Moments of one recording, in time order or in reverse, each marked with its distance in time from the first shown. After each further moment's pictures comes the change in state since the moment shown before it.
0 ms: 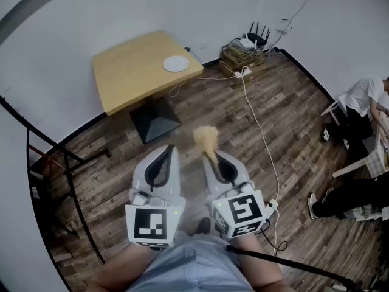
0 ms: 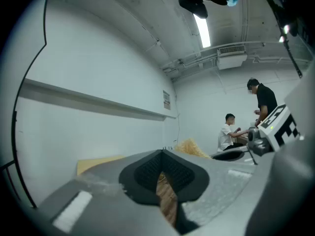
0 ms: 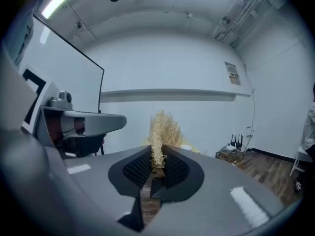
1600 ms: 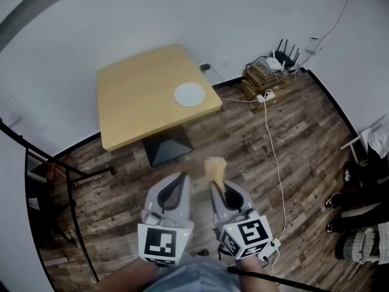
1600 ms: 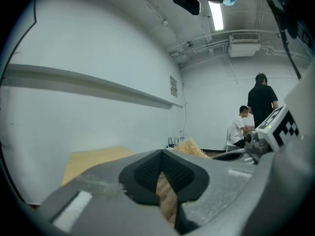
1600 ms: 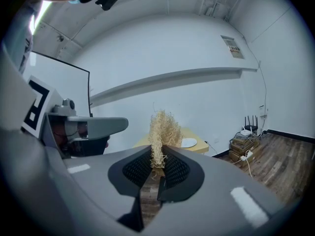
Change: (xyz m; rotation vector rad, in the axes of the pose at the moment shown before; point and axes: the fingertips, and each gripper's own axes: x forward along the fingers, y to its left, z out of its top) left arm 0.197 0.047 -0.041 -0.061 0.111 0.054; right arm 0.161 -0.123 -0.029 0.145 0.087 0.132
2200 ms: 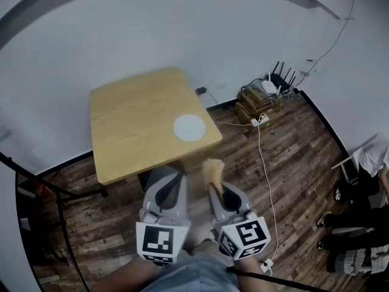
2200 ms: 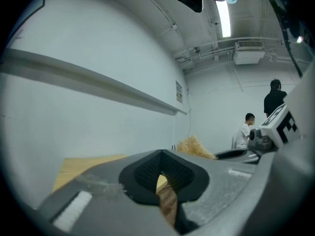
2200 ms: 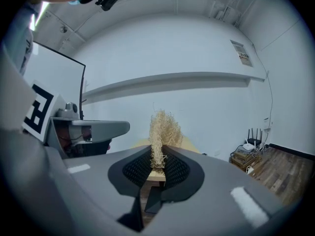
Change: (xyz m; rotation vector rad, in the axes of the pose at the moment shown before) left arm 0.090 0.091 0.036 -0.046 -0.079 -0.005; right arm 0.114 -0.023 0.062 -0.093 -0.031 -0.015
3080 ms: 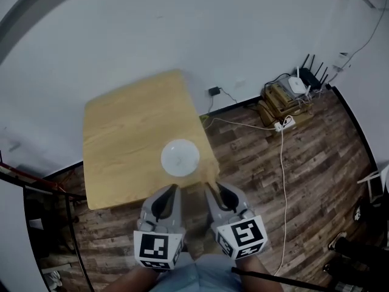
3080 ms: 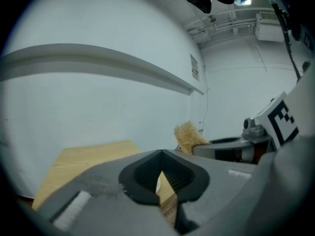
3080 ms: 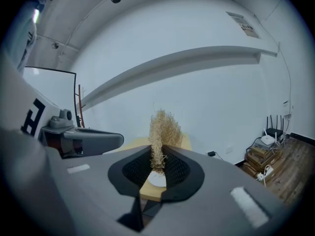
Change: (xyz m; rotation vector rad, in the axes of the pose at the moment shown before) left arm 0.206 0.003 -0.041 0.031 0.219 0.178; right arm 0.141 -0.184 0.006 0.079 0.070 0.186
